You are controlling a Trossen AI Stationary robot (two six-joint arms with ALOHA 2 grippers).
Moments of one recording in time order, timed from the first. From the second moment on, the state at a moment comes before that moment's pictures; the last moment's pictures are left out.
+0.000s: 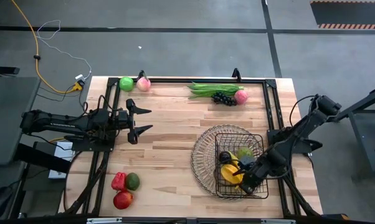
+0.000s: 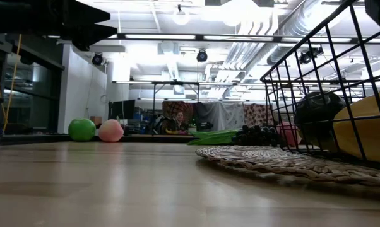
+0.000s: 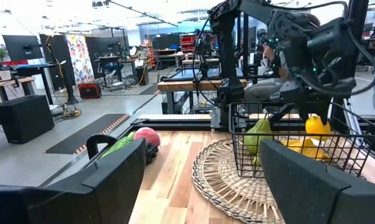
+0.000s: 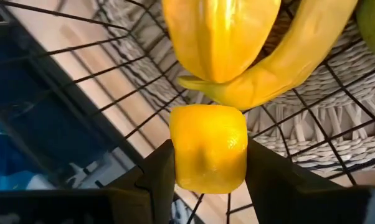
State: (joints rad) left arm 0.11 0.49 0.21 0.34 -0.17 0.08; right arm 0.73 1.38 0.95 -0.78 -0.11 1.48
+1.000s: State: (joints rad) left arm 0.11 0.49 0.21 0.34 -0.17 0.08; right arm 0.70 1.36 0.99 -0.92 -0.19 1.35
